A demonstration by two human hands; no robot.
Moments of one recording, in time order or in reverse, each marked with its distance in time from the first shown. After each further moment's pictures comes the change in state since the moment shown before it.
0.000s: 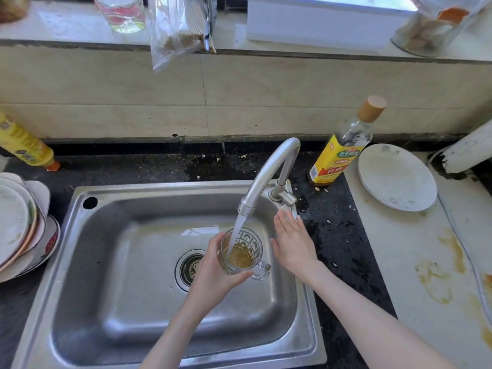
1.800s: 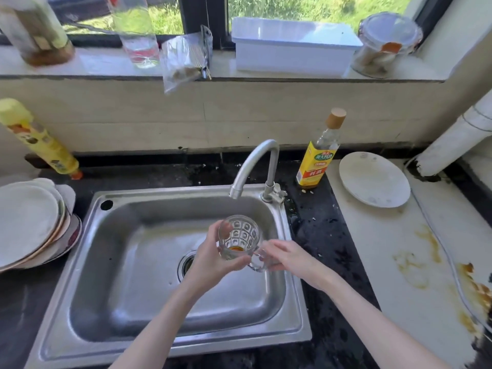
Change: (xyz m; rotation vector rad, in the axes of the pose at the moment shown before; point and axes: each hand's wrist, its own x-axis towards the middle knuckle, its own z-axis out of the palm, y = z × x) left_hand -0.026 0.030 -0.005 -0.080 -0.042 0.052; right_hand -0.088 0.000 -0.036 1.247 -0.332 0.023
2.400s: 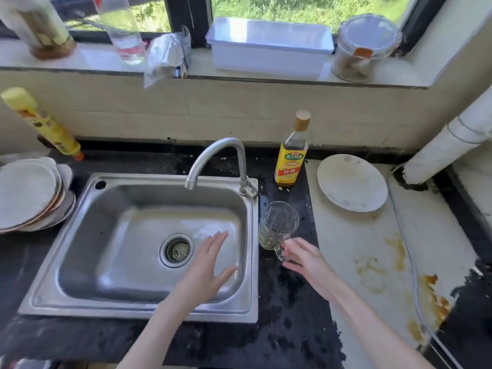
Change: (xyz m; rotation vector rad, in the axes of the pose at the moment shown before) left_hand -0.048 0.052 0.089 0.466 -0.060 -0.026; right_hand -0.058 0.057 -0.113 0.282 0.157 0.035
